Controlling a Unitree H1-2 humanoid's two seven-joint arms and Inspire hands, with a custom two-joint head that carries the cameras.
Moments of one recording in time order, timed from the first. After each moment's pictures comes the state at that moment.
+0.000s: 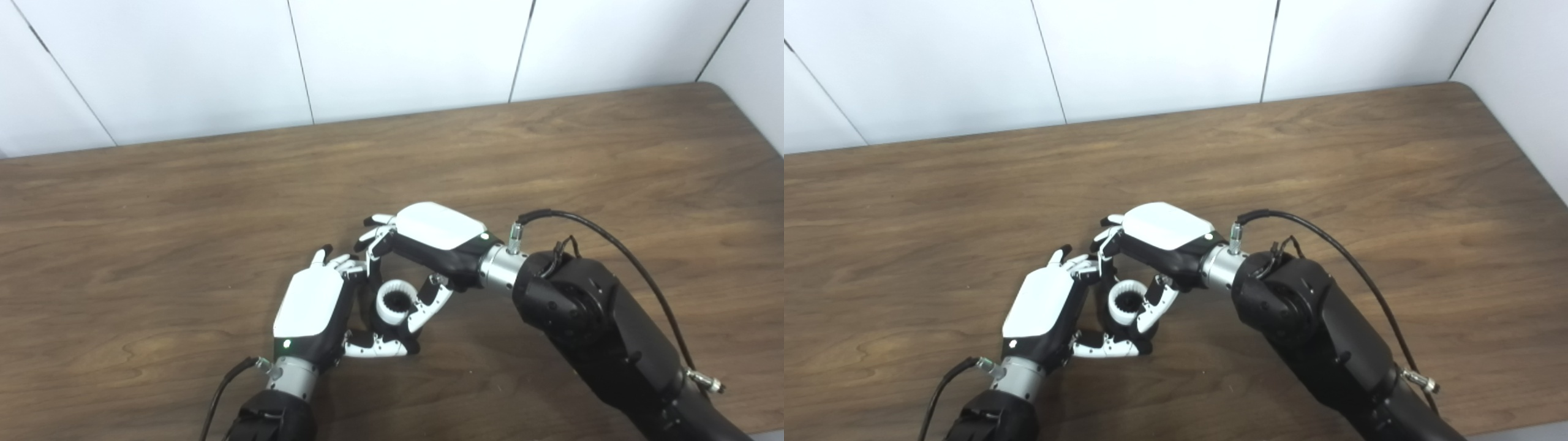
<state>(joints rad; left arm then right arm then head) 0.06 0.09 -0.46 -0.30 1.02 0.19 -0.15 -0.29 -0.30 0.45 -0.49 -0.79 0.25 0.70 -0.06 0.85</state>
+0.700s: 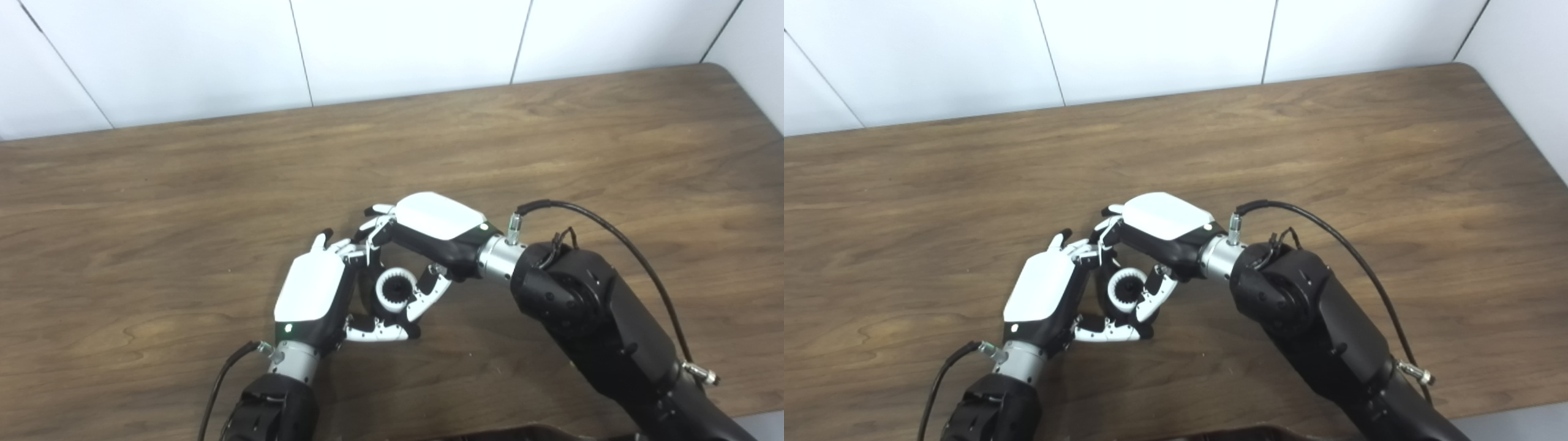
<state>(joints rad) 0.07 0.08 -0.46 -0.31 1.02 0.19 -0.15 -0.26 -0.29 0.44 -0.49 -0.81 0.25 0.71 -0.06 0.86</state>
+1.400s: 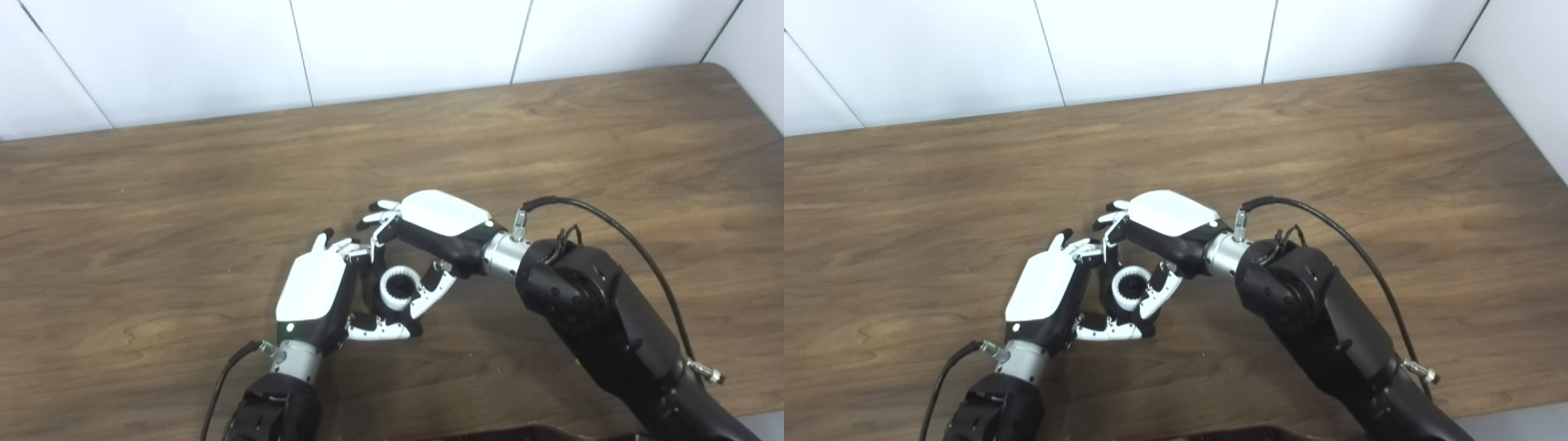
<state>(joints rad) 0.07 0.07 -0.46 -0.31 1.03 0.20 -0.15 -0.27 -0.29 0.42 -0.48 -0.79 0.25 0.73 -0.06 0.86</state>
